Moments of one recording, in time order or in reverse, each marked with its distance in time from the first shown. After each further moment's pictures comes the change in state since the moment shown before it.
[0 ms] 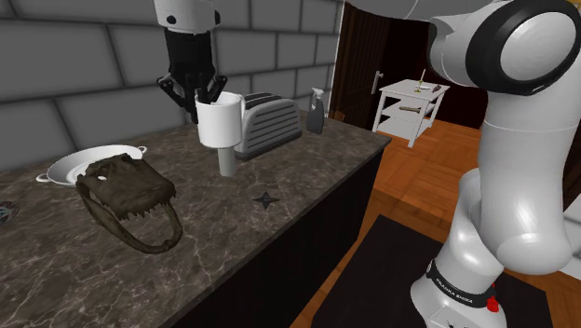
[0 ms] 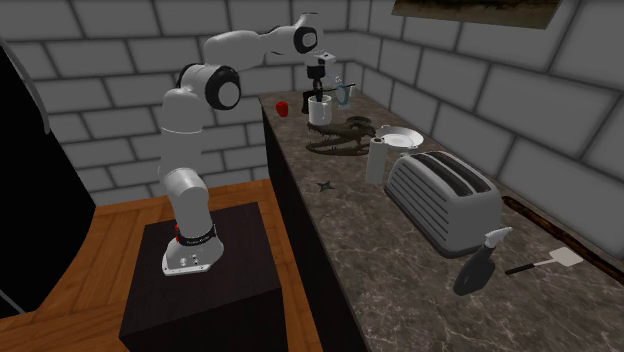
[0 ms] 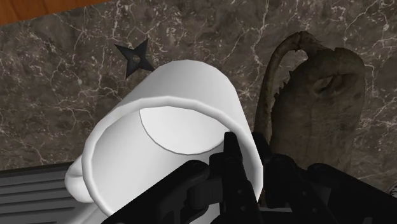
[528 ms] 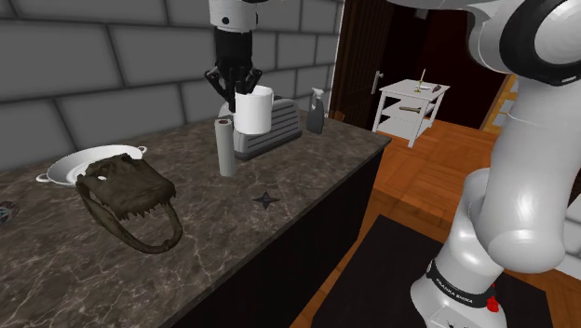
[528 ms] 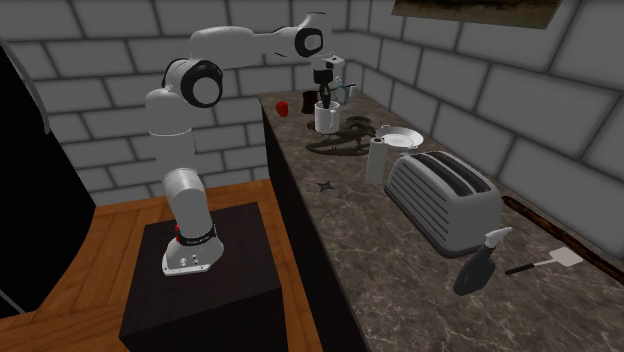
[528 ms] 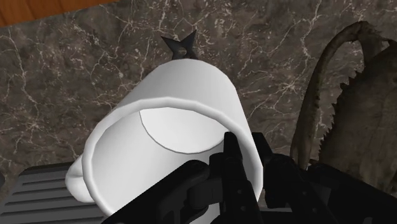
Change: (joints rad) arm -0.105 -0.170 -0.064 -0.218 0.046 0.065 -0.159
